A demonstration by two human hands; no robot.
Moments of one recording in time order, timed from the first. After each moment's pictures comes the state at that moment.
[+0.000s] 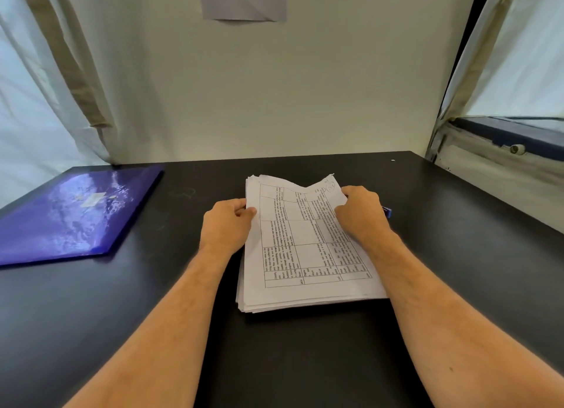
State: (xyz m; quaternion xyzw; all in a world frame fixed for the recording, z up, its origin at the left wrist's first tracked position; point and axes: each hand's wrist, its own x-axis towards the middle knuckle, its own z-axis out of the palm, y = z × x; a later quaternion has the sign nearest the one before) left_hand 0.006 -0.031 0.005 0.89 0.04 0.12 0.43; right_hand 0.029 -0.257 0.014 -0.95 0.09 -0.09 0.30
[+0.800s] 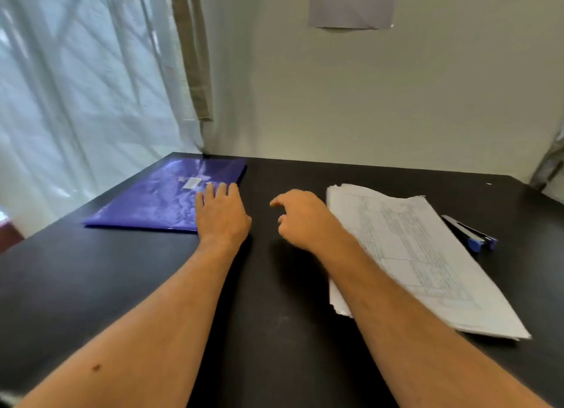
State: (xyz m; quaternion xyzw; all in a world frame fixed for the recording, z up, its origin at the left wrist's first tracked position) left_hand 0.008 0.116 -0.007 0.96 0.19 0.20 0.10; right_hand 0.000 -0.039 0.041 -0.96 -0.23 -0.04 0.16
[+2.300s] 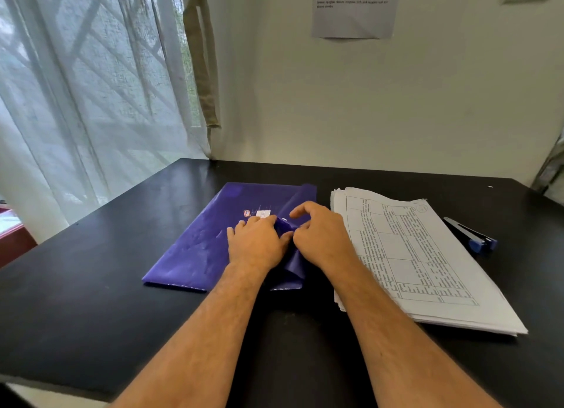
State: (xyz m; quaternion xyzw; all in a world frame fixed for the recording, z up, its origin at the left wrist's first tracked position) left_hand -0.021 0.076 -0.019 0.98 0.10 0.13 0.15; right_hand -0.023 -0.052 0.012 -0.91 -0.10 -0.07 0.39
